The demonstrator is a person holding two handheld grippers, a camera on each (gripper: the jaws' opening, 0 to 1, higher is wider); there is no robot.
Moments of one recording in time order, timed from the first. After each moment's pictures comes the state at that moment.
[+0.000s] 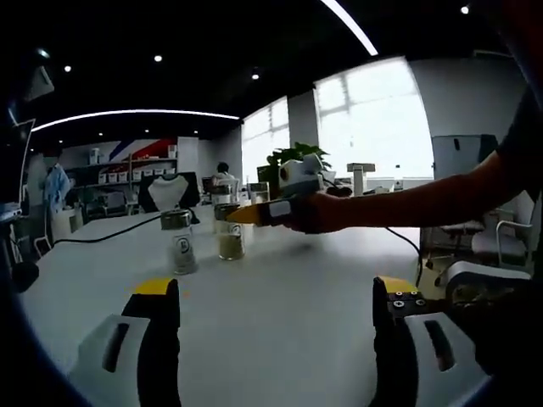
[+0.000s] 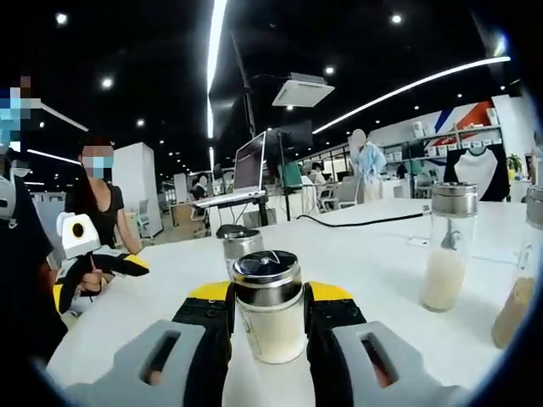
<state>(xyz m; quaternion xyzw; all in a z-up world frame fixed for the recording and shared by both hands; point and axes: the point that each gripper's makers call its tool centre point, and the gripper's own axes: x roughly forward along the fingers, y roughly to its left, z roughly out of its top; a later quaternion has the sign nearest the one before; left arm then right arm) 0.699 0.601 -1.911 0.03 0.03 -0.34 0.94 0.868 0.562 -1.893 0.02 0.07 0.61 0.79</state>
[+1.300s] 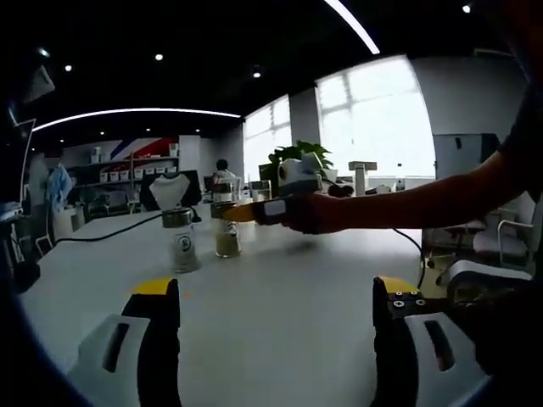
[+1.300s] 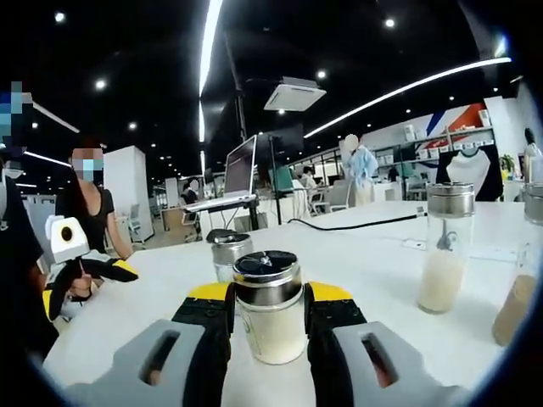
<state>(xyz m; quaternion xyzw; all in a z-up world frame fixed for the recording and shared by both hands) 0.700 0.603 -1.912 0.03 0.03 -0.34 0.94 0.879 0.569 -1.893 0.02 0.07 0.59 0.81</state>
